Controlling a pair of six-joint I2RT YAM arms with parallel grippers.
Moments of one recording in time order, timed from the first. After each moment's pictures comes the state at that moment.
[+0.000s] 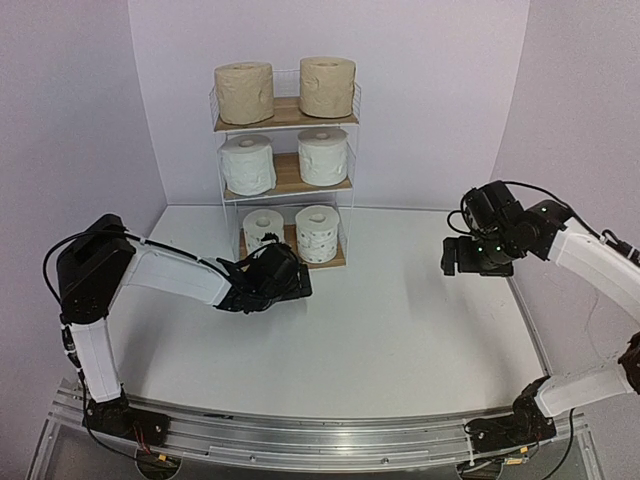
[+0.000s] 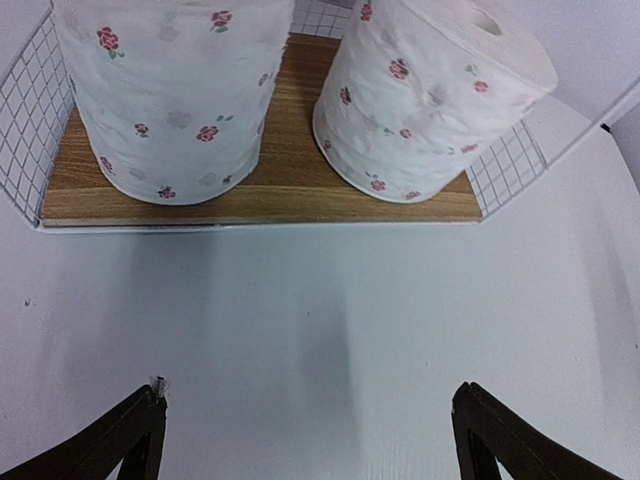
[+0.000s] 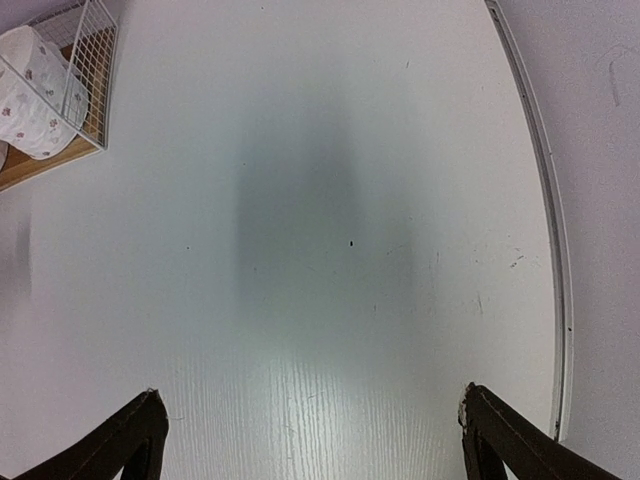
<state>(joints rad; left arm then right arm) -0.94 1.88 1.09 0.02 -0.53 -0.84 0.54 1.25 1.18 -0.95 0.31 0.49</state>
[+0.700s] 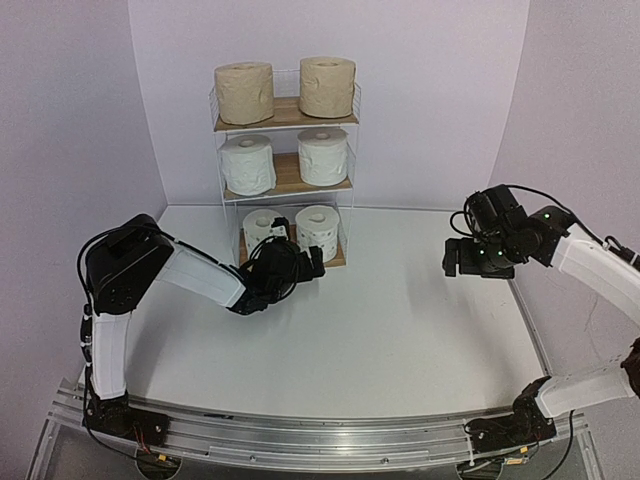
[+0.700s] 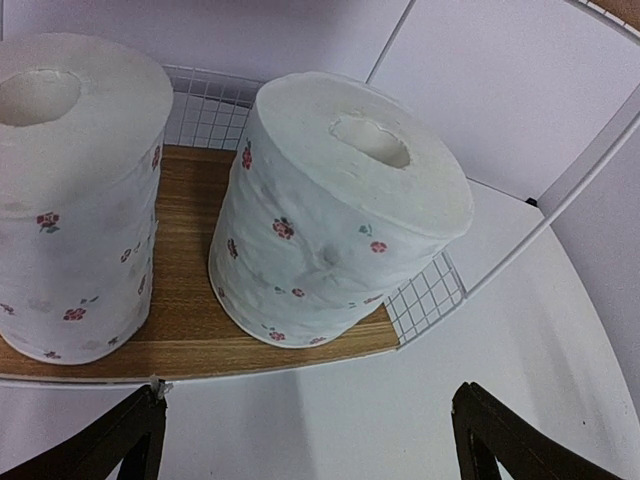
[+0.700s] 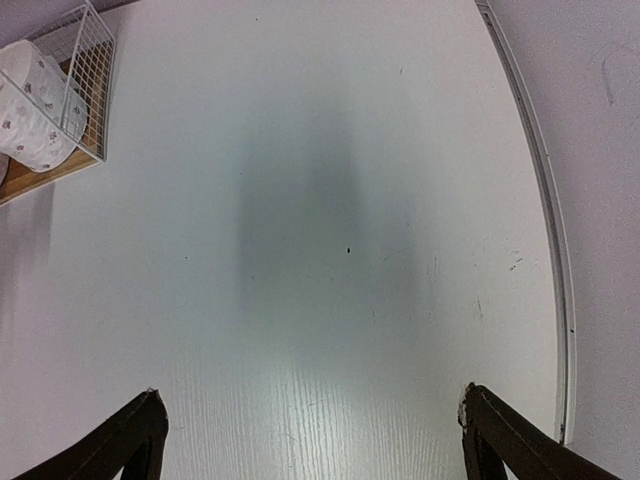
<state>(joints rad) -0.88 2.05 1.13 0.53 -0.50 -0.66 0.54 1.22 1.14 -0.91 0.33 0.50</state>
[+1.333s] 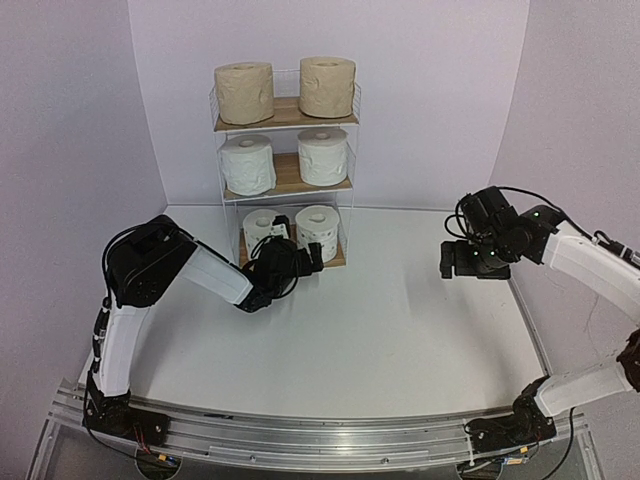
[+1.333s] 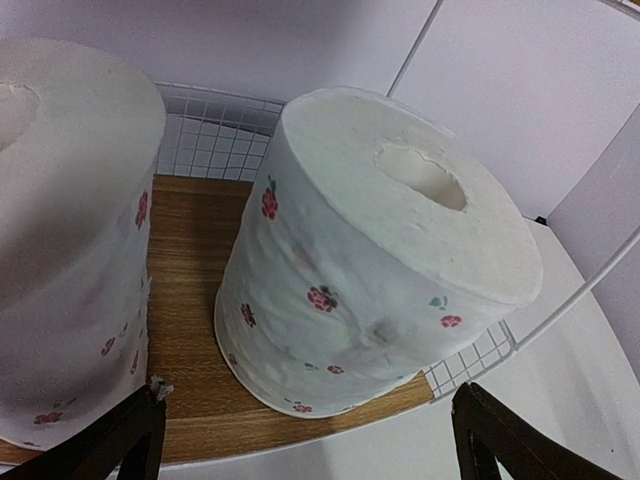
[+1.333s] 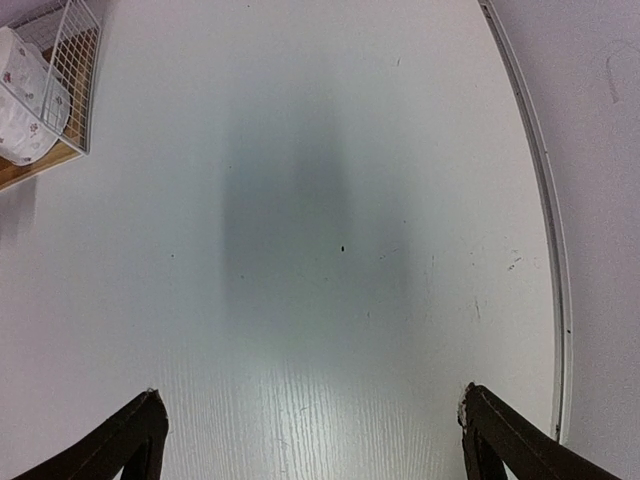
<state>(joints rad) -0.81 2.21 1.21 0.70 -0.45 -0.57 0.54 1.27 1.14 -0.91 0.34 0.50</state>
